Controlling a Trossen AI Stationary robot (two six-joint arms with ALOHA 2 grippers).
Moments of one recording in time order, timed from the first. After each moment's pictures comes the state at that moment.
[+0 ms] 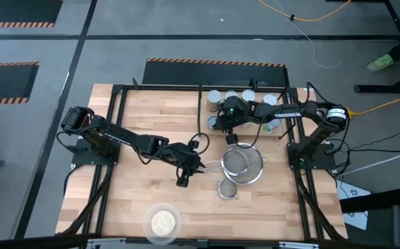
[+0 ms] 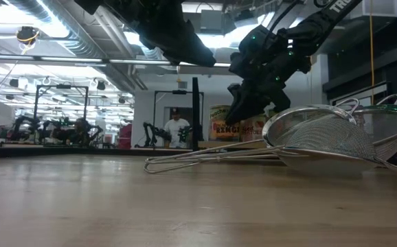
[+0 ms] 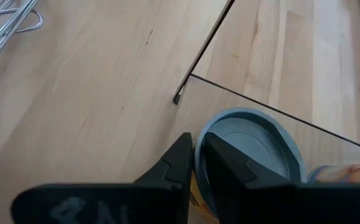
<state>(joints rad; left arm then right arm) -0.20 1.60 1.00 0.04 -0.02 0.03 -0.34 1.64 0.92 -0.08 -0.25 -0.63</state>
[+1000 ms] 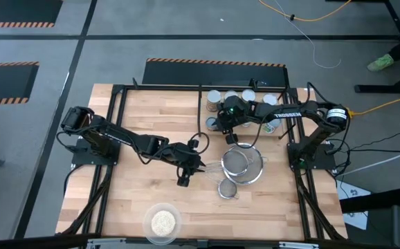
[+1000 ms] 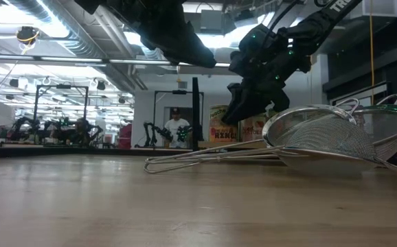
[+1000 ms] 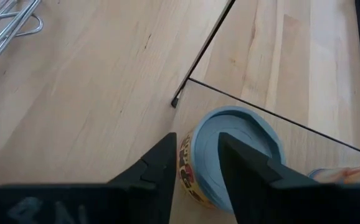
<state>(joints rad) -0.20 1.60 1.00 0.04 -0.04 0.03 -0.34 1.64 0.92 -0.07 -0.26 -0.63</state>
